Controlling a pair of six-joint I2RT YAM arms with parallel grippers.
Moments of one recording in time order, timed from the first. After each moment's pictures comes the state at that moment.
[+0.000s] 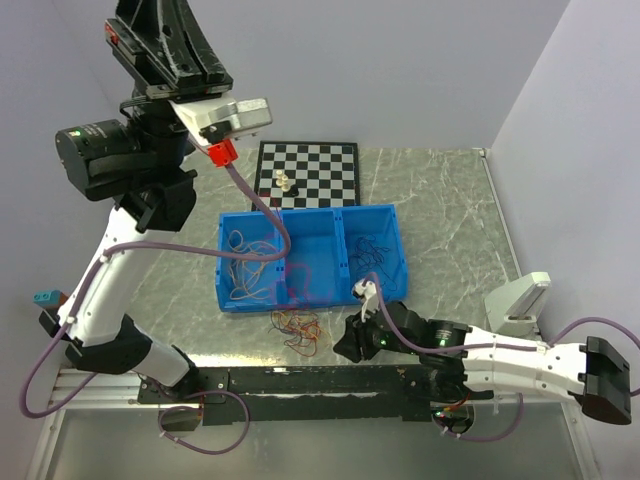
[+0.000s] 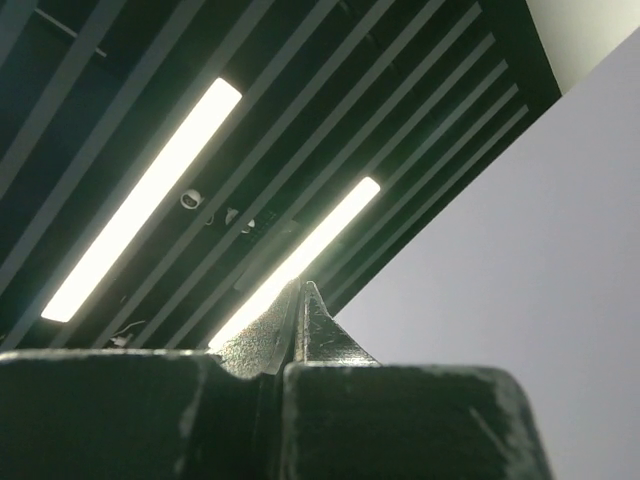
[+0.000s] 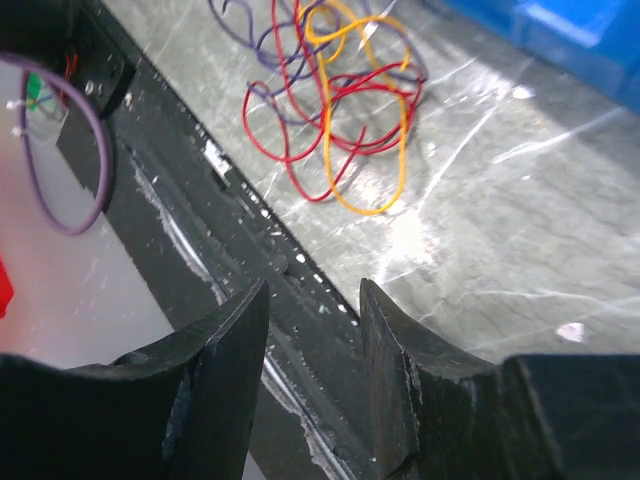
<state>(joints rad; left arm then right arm) -0.74 1.49 2.15 0.59 0.19 1.51 1.19 0.75 0.31 -0.12 -0.01 0.65</state>
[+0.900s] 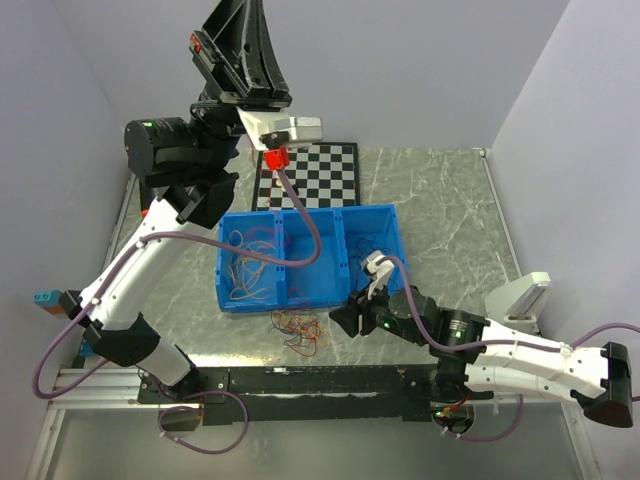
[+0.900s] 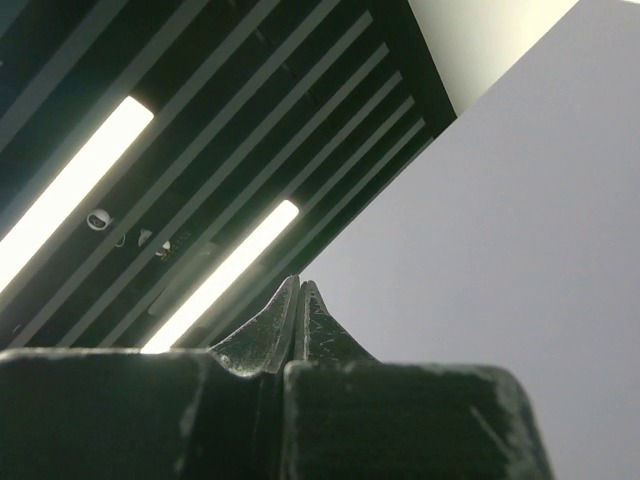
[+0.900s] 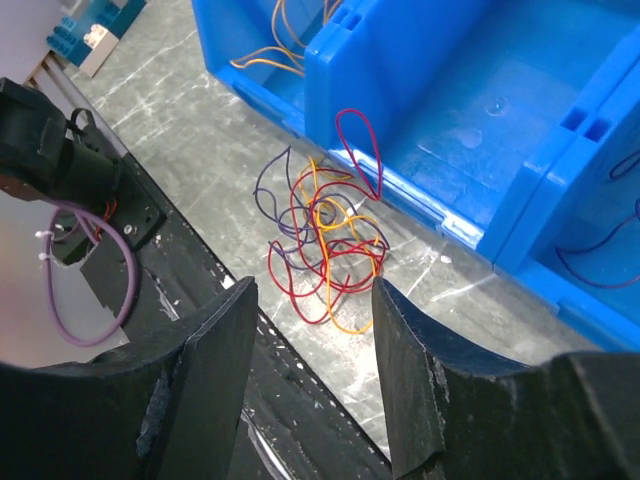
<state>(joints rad) -0.80 1.55 2.05 0.62 0.22 1.46 1.19 0.70 0.53 -0.19 0.22 0.50</state>
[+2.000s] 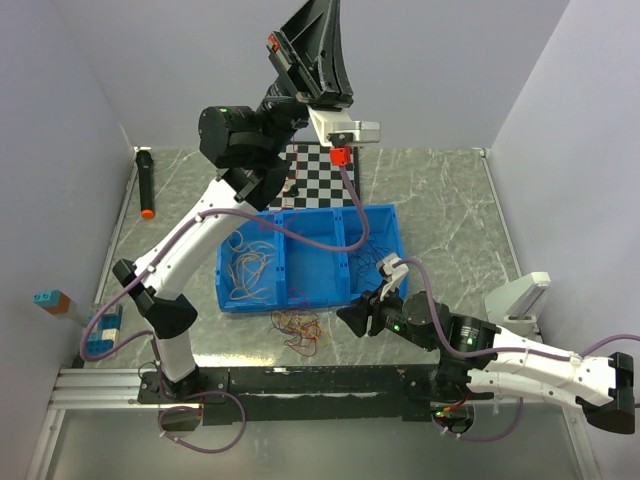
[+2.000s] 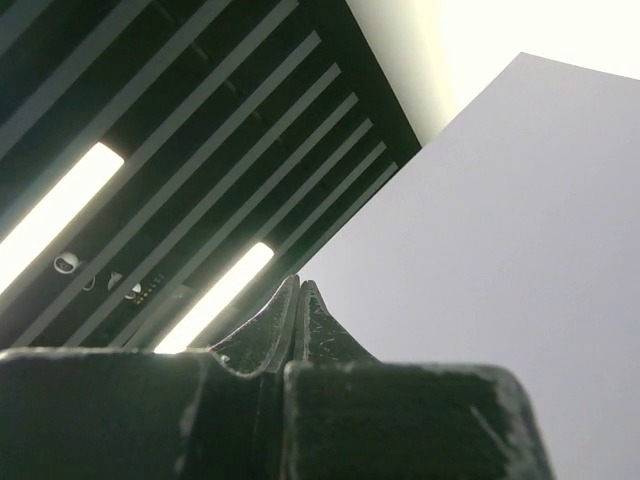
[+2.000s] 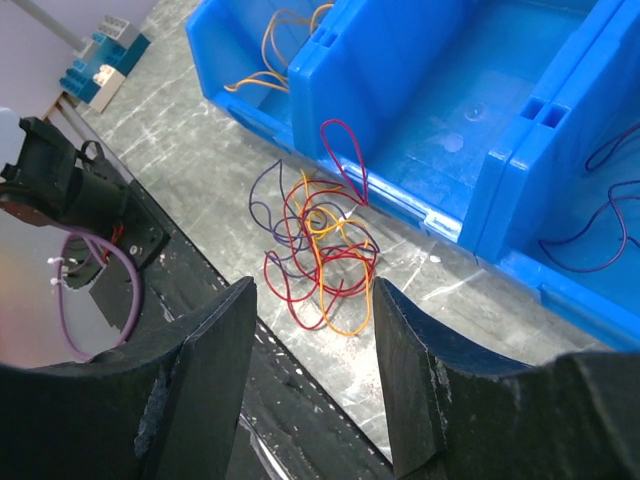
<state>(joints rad) -0.84 1.80 2.21 0.70 0.31 1.49 1.19 0.57 0.47 -0.20 0.28 0.54</state>
